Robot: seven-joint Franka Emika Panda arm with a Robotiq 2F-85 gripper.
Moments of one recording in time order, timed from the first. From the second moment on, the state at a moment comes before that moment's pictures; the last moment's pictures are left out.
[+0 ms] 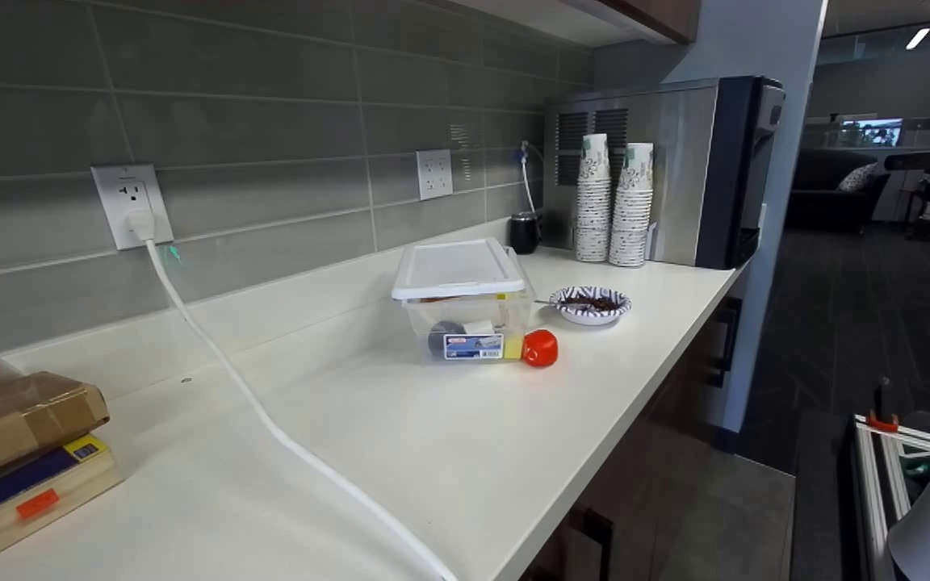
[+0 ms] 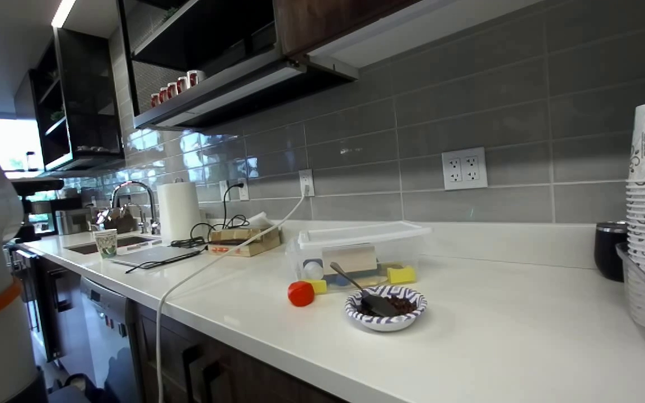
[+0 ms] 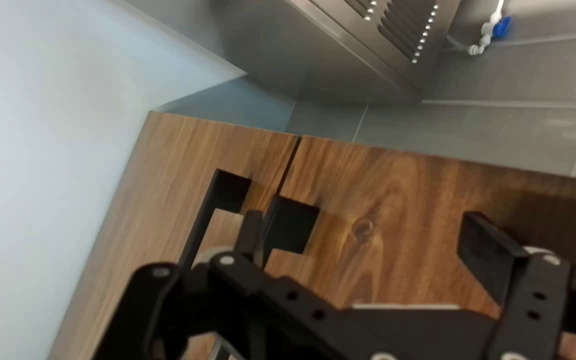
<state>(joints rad) -0.30 -0.19 -0.21 -1.69 -1.05 2.41 0.68</state>
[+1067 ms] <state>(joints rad) -0.37 0.06 -0.31 -1.25 -1.05 2.47 0.82</state>
